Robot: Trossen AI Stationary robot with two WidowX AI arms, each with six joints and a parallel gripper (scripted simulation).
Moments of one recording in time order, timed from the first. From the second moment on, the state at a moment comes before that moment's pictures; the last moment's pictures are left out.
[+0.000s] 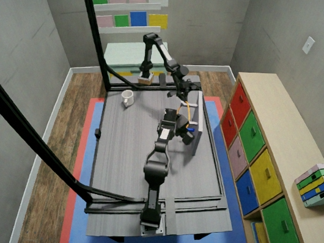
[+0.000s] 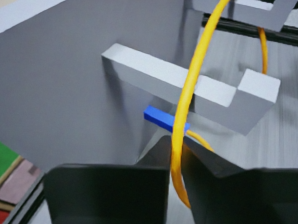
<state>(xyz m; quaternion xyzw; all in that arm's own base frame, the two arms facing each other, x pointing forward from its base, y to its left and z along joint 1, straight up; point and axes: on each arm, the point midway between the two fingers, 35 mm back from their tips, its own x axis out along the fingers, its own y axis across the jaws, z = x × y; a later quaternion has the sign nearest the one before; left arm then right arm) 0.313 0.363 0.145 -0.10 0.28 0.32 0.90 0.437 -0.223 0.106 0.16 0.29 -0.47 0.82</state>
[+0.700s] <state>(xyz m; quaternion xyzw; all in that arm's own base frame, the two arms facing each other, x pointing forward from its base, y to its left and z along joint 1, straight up) 0.313 0.363 0.145 -0.10 0.28 0.32 0.90 0.436 -0.226 0.104 0.15 0.29 -0.43 0.84</state>
